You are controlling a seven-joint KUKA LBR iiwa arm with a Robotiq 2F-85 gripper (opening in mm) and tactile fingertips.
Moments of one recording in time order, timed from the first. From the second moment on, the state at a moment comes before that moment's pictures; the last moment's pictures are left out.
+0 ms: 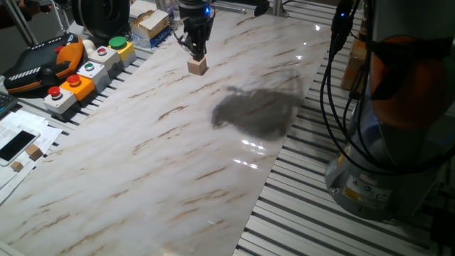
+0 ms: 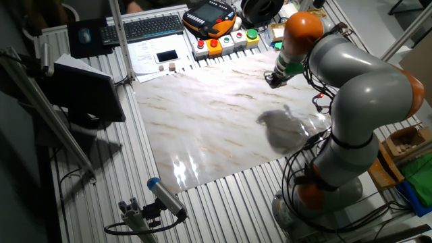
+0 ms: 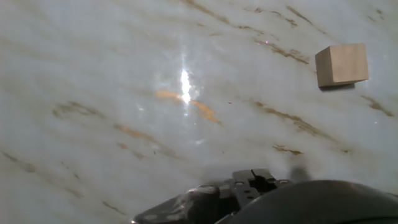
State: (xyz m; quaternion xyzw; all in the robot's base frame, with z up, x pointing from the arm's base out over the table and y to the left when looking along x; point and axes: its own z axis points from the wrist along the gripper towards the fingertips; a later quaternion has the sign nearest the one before) arm 0.518 -0.076 0.202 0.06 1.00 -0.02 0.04
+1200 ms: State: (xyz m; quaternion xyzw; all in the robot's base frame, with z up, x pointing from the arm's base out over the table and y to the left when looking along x) arm 0.536 -0.145 0.178 0.06 1.00 -0.01 0.01
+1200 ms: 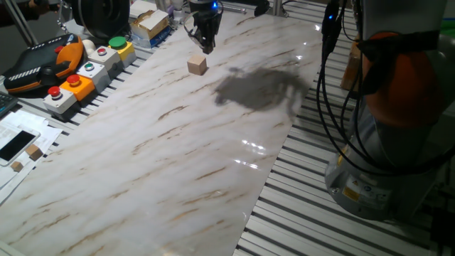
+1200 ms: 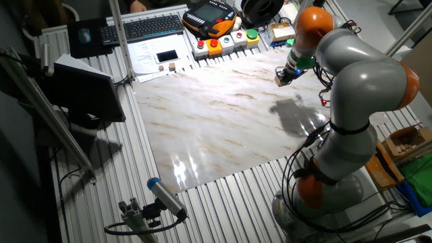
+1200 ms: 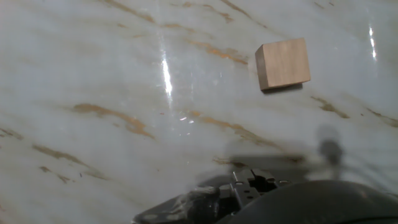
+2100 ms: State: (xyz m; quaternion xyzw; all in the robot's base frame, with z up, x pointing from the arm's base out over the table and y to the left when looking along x) arm 0.536 -0.145 0.177 0.07 1.00 -0.03 0.02
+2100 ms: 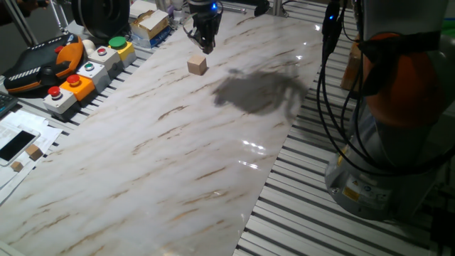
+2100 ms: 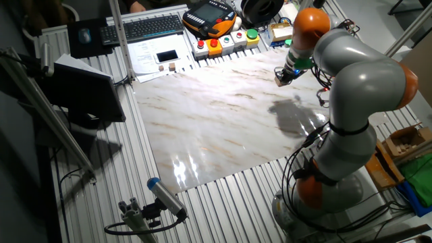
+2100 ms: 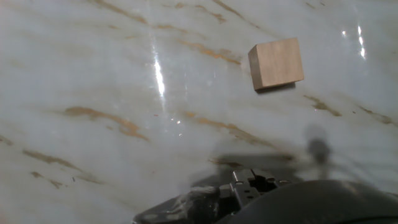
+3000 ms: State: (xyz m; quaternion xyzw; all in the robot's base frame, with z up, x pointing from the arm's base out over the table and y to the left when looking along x) arm 0.549 -0.175 0.162 0.04 1.00 -0.02 0.03
